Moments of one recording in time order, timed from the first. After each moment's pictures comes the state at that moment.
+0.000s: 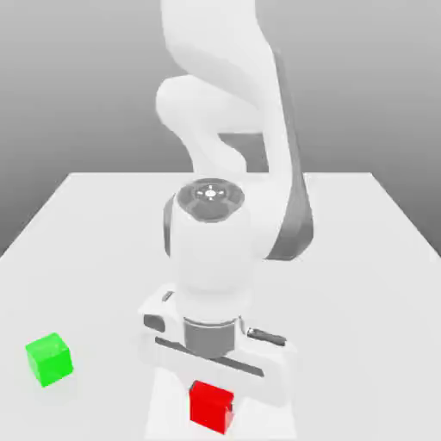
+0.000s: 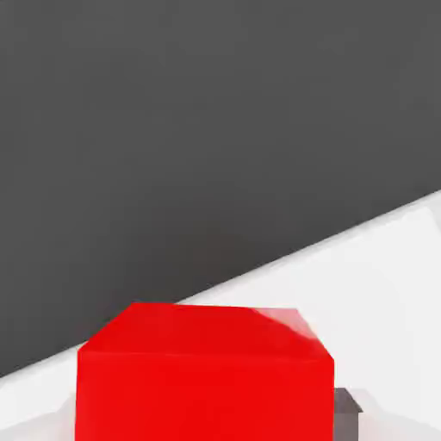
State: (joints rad) arm -0.11 0.23 0.08 -2.48 -0.04 2.70 1.21
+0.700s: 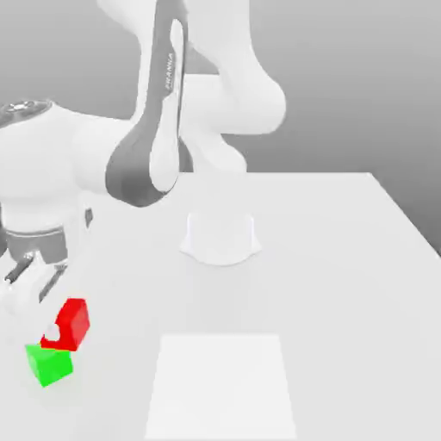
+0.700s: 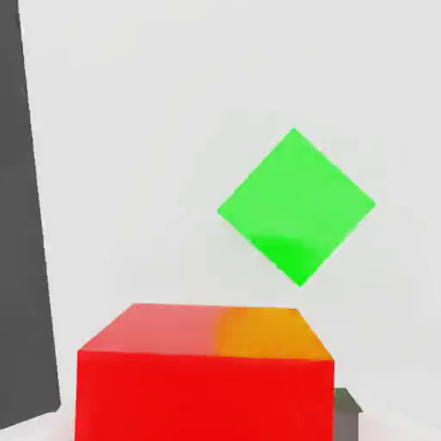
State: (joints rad) arm -0.31 0.08 -0.26 -2.54 0.04 2.62 2.09
